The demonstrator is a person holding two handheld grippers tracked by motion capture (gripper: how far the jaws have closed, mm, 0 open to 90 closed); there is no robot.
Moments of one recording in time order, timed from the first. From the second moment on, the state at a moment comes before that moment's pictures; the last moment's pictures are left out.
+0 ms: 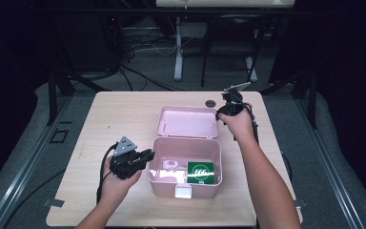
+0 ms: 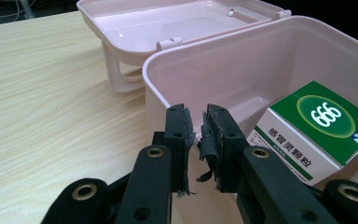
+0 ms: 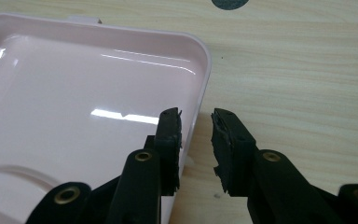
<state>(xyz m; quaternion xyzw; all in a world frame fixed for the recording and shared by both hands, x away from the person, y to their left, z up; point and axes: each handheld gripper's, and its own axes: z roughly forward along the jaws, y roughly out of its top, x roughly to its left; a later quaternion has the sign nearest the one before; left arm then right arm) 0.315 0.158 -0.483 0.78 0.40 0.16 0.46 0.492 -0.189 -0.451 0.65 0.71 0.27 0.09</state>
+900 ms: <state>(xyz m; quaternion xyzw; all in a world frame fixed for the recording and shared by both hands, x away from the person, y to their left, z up) 0.315 0.159 -0.483 0.77 0.40 0.16 0.47 0.504 -0.181 -0.463 0.67 0.69 0.26 0.08</state>
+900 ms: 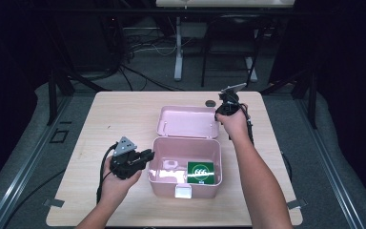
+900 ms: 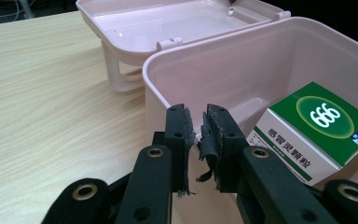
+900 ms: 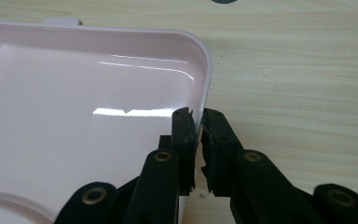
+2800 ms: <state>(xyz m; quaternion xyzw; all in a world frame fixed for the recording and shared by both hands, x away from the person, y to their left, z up) 0.313 0.158 -0.483 0.77 0.40 0.16 0.47 0.424 -0.183 -0.387 0.56 0.70 0.40 0.20</state>
